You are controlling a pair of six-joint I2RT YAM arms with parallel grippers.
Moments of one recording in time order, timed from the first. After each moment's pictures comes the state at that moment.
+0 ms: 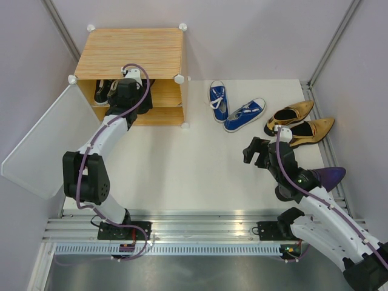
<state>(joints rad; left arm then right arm) -0.15 1.63 1.30 -0.12 -0.18 -0.08 0.51 0.76 0.61 -0.37 0.29 0.55</state>
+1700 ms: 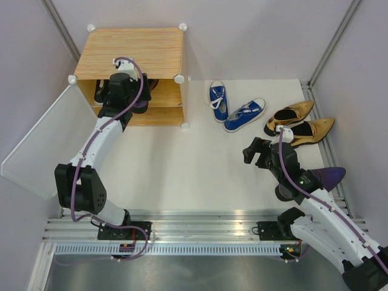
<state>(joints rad) -0.15 1.53 1.33 -0.09 -0.15 -0.09 0.49 0.74 0.60 -0.35 0.24 0.55</state>
